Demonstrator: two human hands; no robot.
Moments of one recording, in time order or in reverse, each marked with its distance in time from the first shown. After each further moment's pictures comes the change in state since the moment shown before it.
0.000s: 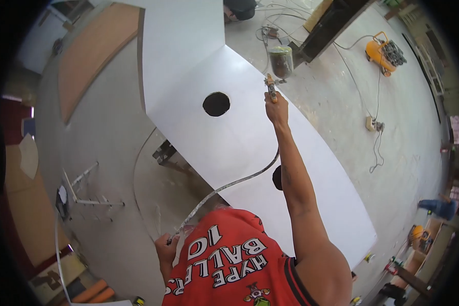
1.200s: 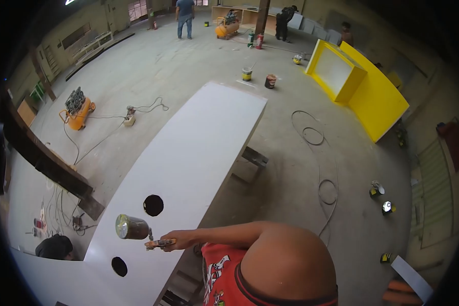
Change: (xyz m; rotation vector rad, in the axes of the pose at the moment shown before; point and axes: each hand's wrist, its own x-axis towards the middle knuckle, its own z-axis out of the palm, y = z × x) left_hand 0.347 -0.095 0.105 0.106 -0.452 1.263; right_hand -0.427 -0.078 -0.057 0.492 0.038 0.149
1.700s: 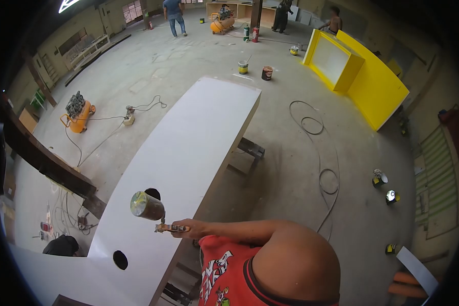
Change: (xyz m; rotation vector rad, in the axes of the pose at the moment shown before) left_hand -0.030 0.022 -0.019 0.074 -0.083 0.086; right_hand -0.106 0.008 0.010 0.177 0.308 -0.048
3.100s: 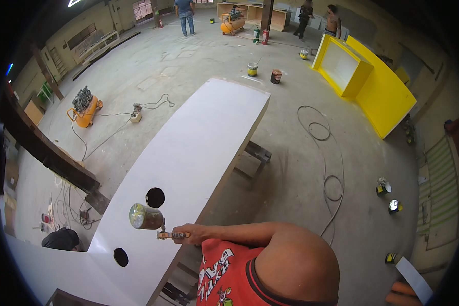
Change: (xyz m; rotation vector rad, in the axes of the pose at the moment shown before) left_hand 0.044 0.019 0.038 0.095 -0.161 0.086; right_hand 0.012 0.019 -0.002 -0.074 -0.125 -0.098
